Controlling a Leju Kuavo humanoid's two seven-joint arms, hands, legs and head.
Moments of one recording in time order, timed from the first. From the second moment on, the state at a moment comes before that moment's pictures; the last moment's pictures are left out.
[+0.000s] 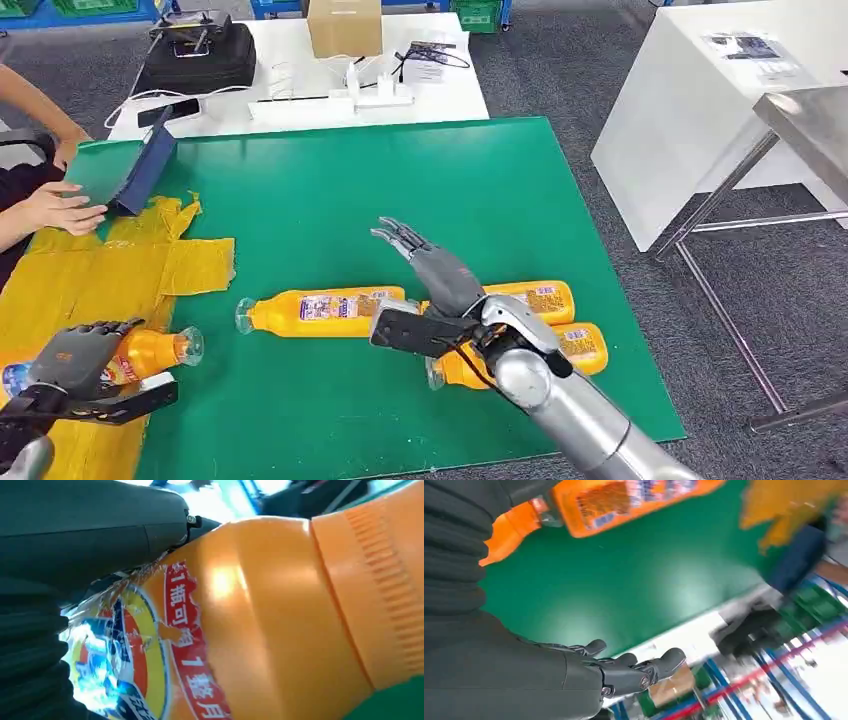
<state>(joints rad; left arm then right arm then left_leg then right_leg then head) -0.20 0.58 -0.22 -1.12 -1.23 0.07 -0.21 -0.39 -0.14 0.62 -1.38 0.57 0.14 -0.02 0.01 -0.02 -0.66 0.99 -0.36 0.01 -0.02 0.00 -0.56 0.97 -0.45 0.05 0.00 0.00</state>
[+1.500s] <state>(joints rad) -0.19 0.41 0.04 -1.42 -0.13 -0.44 -0.46 -0.76 0.15 1.12 -0.50 0.83 0.22 0.12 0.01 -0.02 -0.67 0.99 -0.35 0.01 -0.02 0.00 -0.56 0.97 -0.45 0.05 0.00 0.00</state>
